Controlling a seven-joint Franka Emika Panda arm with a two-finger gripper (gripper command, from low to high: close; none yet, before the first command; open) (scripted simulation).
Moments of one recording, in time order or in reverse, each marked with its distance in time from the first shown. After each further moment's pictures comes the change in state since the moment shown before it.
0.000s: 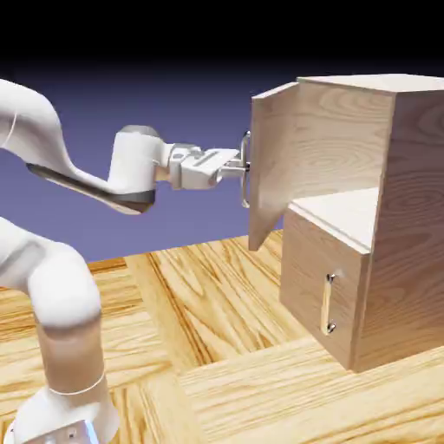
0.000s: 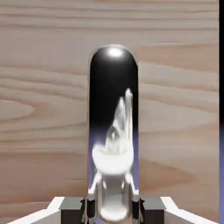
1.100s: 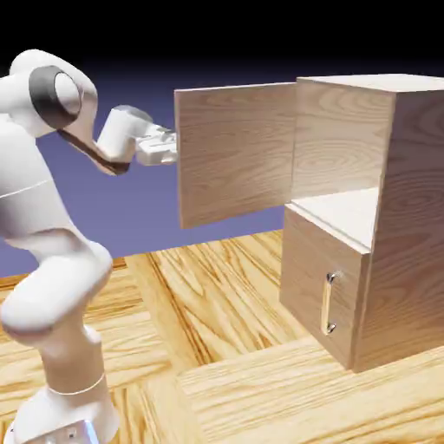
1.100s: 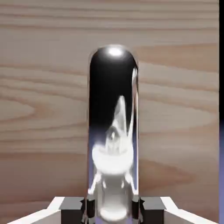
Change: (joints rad) arm -0.821 0.480 1.146 0.687 0.383 -0.955 0.102
